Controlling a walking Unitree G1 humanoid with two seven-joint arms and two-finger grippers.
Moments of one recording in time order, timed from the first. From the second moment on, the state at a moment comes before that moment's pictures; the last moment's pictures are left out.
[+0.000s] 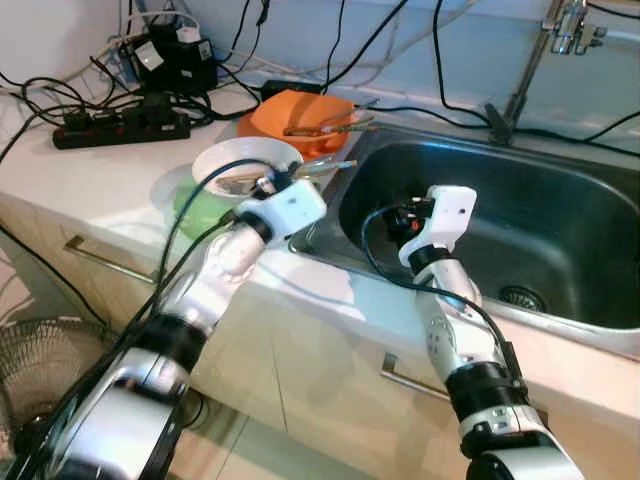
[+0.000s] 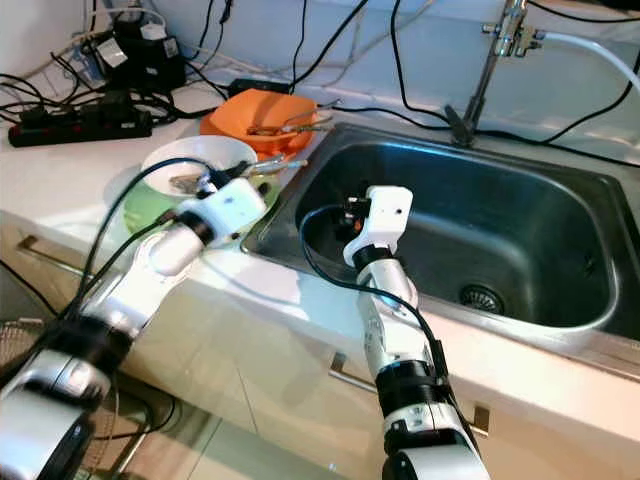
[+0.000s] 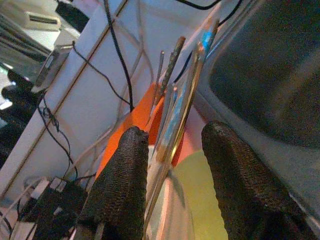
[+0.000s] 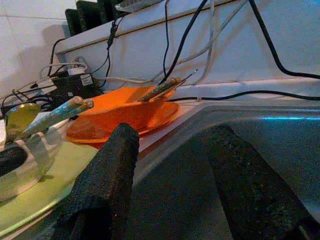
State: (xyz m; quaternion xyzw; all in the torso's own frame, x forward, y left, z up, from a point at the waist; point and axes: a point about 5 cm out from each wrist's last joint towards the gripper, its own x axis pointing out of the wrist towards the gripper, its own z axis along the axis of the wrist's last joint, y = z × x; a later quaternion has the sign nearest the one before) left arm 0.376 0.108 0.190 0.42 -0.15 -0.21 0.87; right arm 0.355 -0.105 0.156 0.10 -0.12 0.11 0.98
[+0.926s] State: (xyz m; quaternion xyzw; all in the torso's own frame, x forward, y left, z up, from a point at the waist) left arm 0.390 0.081 0.193 0.42 -0.17 -0.21 0.86; right arm 0.355 -0.106 0.157 0.10 -0.12 0.11 0.98
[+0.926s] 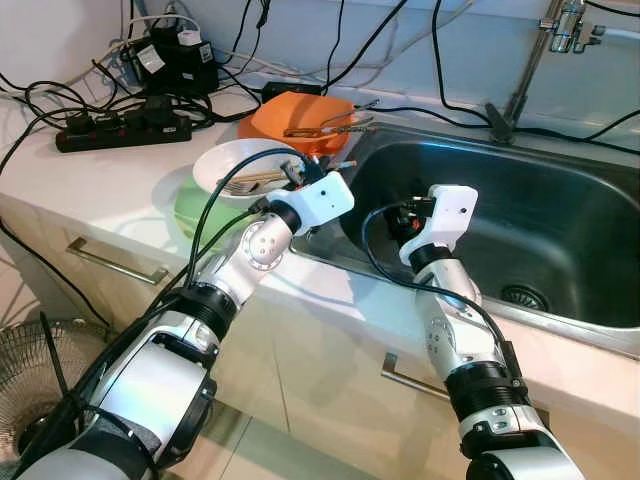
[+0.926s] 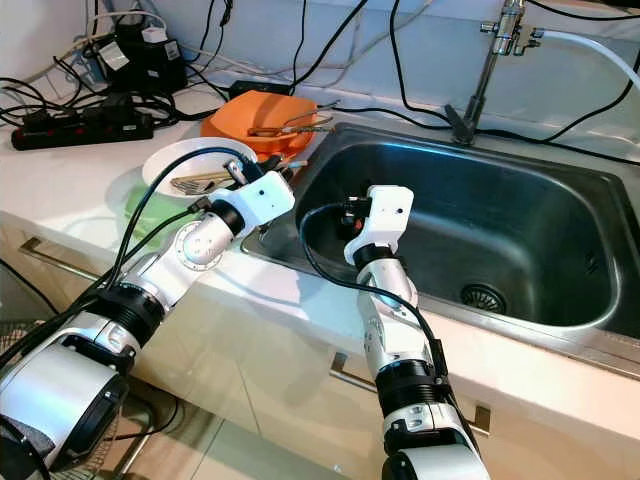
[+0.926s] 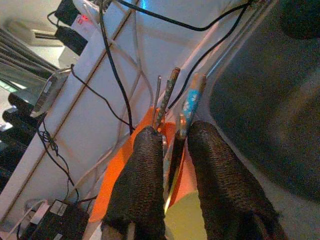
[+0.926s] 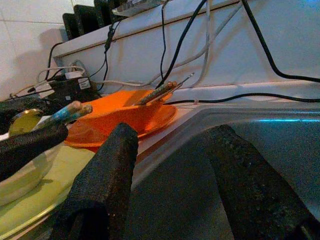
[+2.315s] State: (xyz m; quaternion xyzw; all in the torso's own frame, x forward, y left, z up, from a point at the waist) left arm 0.365 0.110 0.263 0.13 -0.24 -0.32 0.91; right arm 0.356 -0.101 0.158 0.10 -0.13 0.11 0.98
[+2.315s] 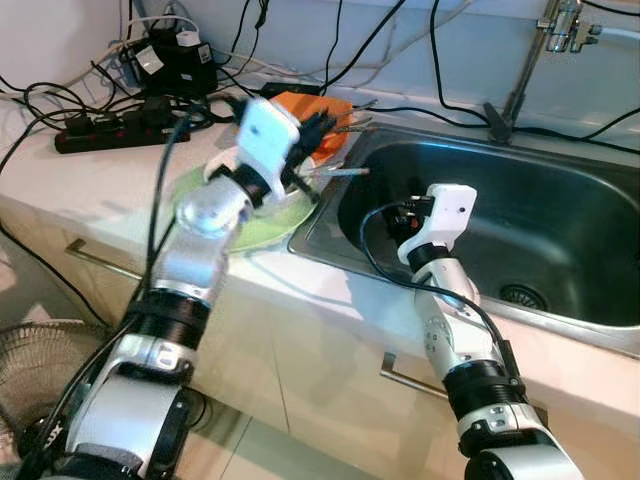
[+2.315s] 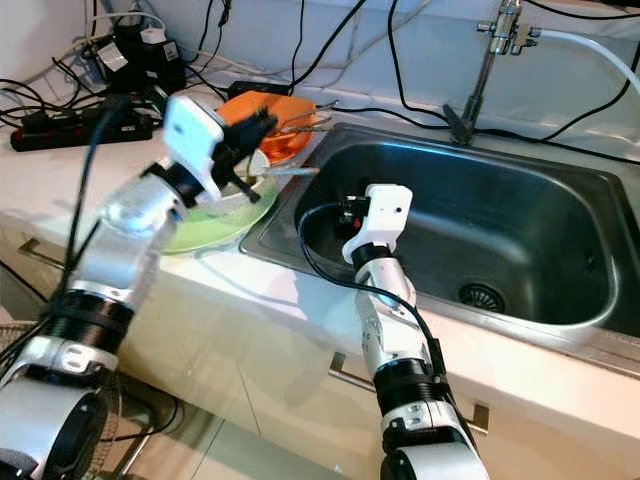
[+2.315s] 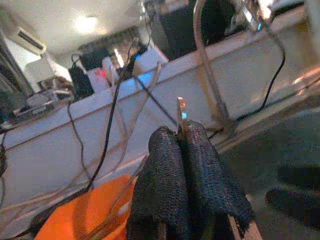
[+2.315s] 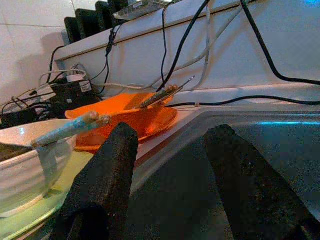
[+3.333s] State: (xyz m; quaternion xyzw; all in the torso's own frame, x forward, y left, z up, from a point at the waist) left arm 0.327 0.129 0.333 -0.15 -0.32 -0.35 0.87; right arm 0.360 -0.112 0.158 0.09 -0.12 0.11 0.98
